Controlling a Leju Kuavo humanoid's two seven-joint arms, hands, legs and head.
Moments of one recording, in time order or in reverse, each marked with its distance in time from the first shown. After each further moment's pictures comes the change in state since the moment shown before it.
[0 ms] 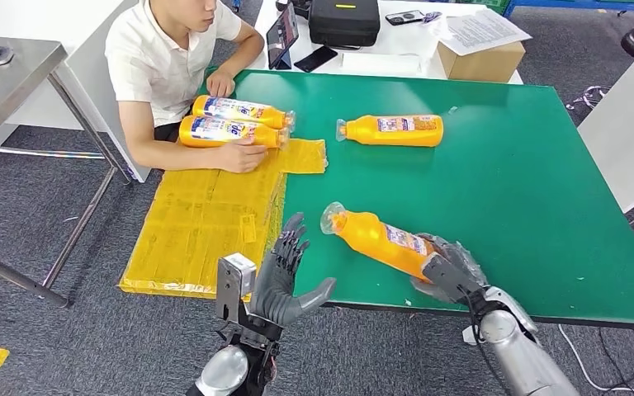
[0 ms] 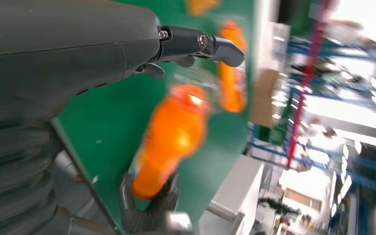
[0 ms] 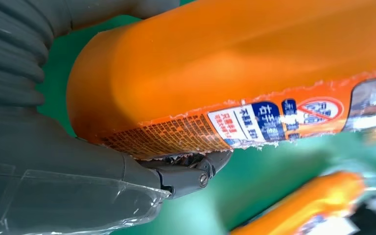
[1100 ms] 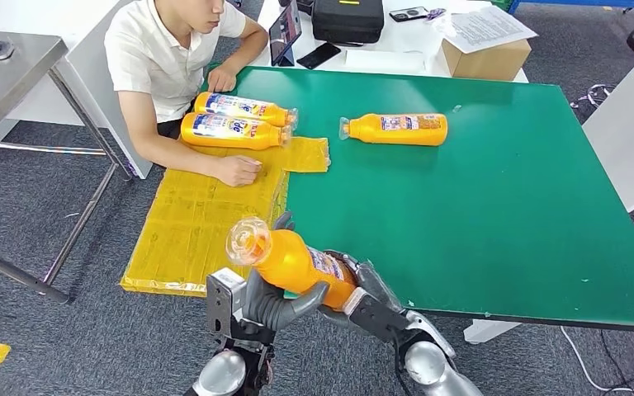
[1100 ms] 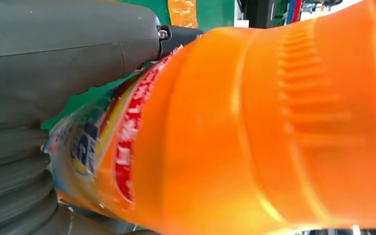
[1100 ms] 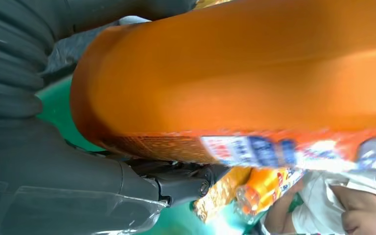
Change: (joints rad) left arm 0.001 0.025 -0.021 -0.005 -0.070 0.020 -0.103; right arm 0.145 0.196 0.239 -0.341 -0.051 0.007 0.036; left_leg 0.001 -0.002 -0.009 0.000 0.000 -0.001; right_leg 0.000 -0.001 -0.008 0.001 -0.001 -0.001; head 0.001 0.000
